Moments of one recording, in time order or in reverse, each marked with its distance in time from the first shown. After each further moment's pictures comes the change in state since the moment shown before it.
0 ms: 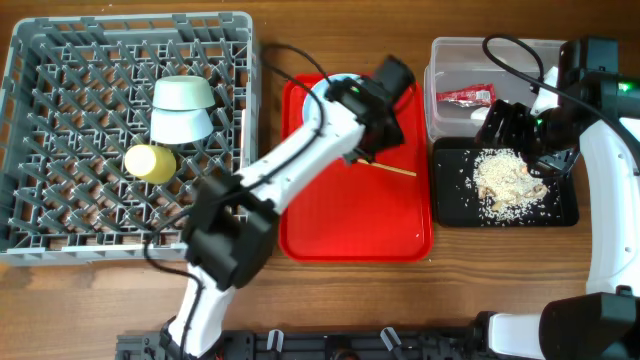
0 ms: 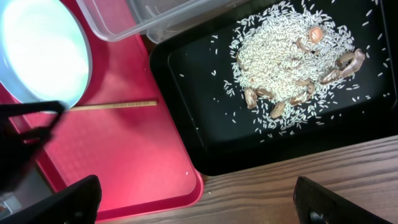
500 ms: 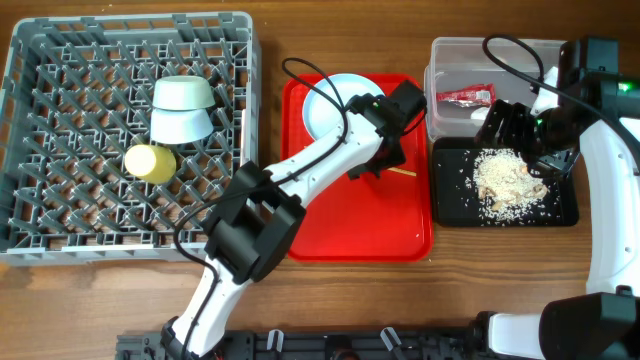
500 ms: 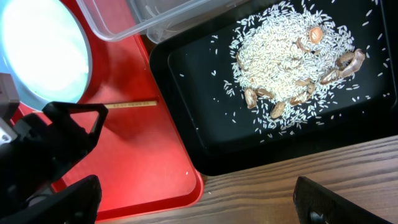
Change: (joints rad) left arm -0.049 0.098 0.000 -0.027 -0.076 -0.016; right arm 0.000 0.000 0.000 0.000 0.000 0.000
